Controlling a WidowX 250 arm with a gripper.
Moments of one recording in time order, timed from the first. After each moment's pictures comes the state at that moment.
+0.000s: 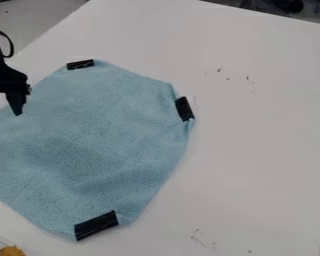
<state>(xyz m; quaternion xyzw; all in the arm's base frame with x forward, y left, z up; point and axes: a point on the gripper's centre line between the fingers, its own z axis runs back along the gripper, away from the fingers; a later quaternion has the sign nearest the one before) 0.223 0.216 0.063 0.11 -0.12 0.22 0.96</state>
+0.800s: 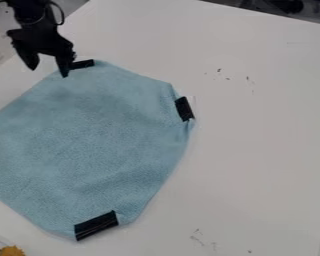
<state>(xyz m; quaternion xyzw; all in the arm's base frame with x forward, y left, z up) 0.347 0.221 0.052 0.09 -0.15 0.09 0.98</state>
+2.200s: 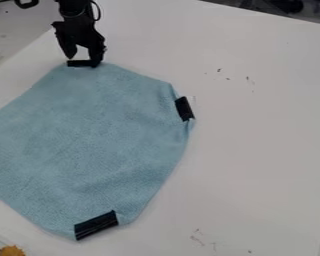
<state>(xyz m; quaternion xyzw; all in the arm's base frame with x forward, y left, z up) 0.427 0.227 0.018 0.08 -0.13 0.02 0.99</state>
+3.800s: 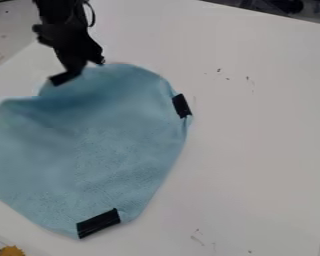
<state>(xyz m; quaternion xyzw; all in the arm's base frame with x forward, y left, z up) 0.320 0.150 0.071 0.09 -0.20 0.04 0.98</state>
